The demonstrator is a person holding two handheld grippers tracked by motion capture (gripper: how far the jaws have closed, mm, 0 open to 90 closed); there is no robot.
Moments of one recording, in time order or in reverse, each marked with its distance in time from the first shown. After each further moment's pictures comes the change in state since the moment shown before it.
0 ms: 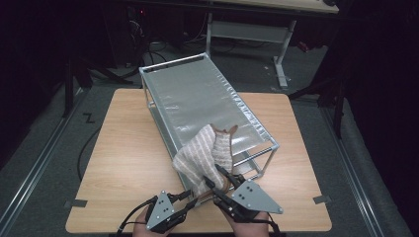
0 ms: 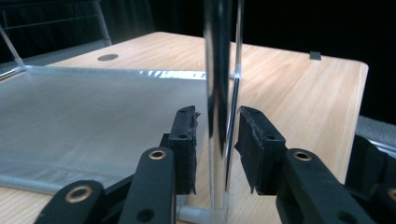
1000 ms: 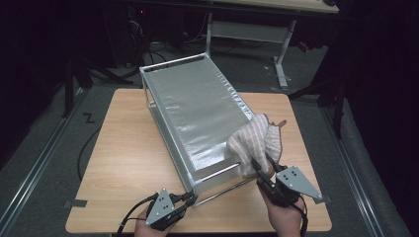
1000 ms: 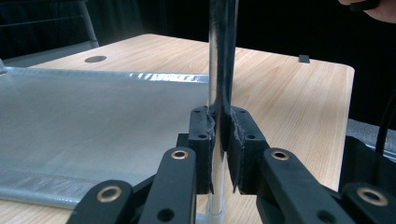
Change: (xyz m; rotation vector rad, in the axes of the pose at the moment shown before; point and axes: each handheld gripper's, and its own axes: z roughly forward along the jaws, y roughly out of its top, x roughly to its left) left arm 0.005 -0.001 0.005 -0.004 -0.047 0.007; right arm -0.099 -0.036 -0.037 0.077 -0.328 0.111
